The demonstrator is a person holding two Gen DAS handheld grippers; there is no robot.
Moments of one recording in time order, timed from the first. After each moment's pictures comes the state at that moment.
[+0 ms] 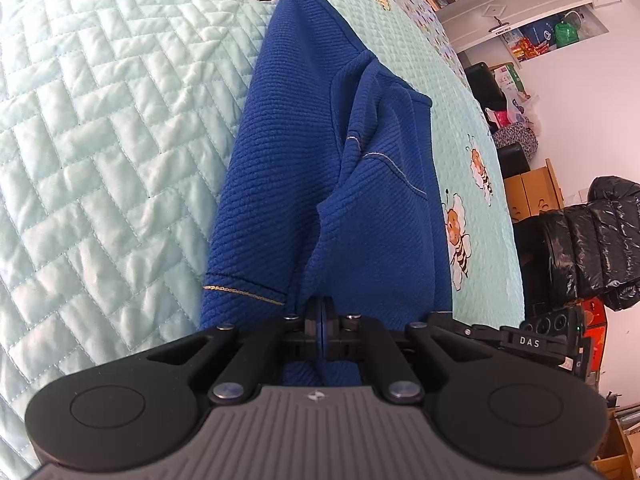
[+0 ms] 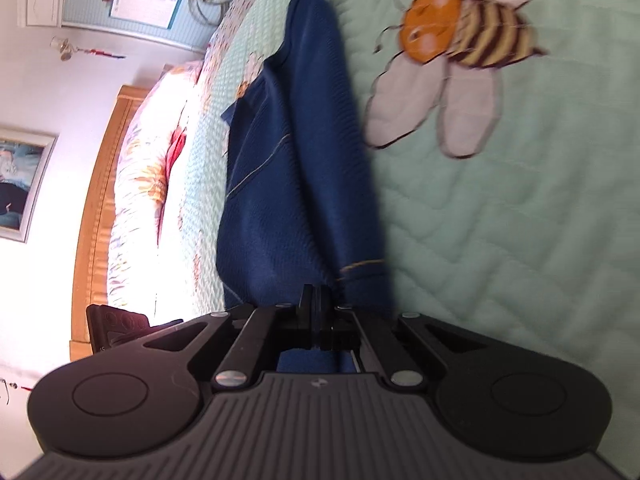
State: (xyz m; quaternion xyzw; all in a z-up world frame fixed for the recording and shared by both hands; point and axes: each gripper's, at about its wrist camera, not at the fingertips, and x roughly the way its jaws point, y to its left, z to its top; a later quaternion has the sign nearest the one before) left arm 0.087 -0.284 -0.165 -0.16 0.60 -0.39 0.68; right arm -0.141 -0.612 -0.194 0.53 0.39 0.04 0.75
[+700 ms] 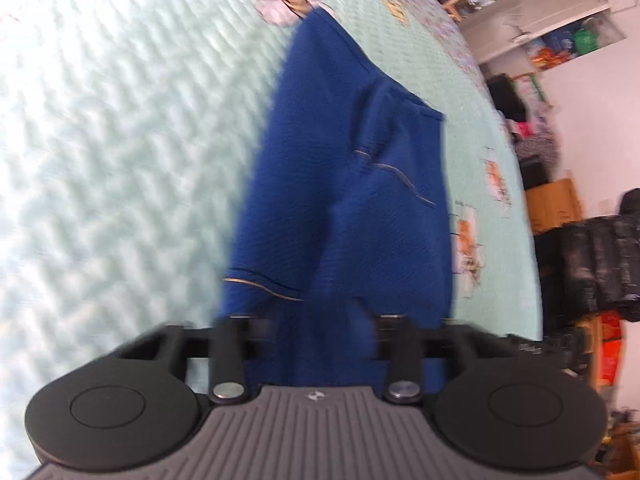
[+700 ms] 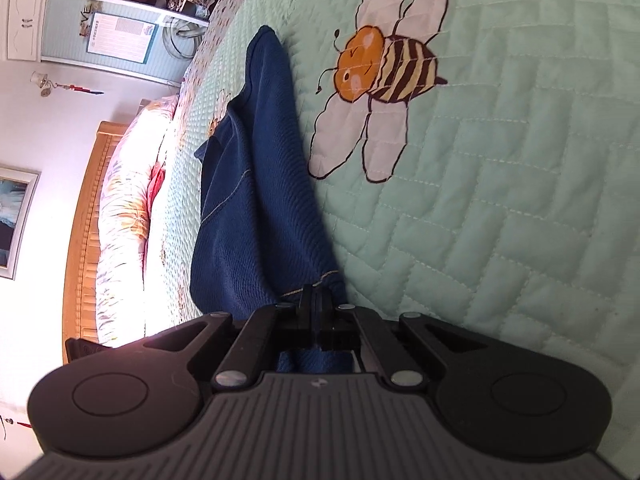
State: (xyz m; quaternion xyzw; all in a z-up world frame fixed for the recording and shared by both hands) left arm 0.083 -0.263 -0.133 -0.15 0.59 -0.35 0.72; right arm -0.151 -0.625 -0.195 0.55 0.37 -0.01 0.75
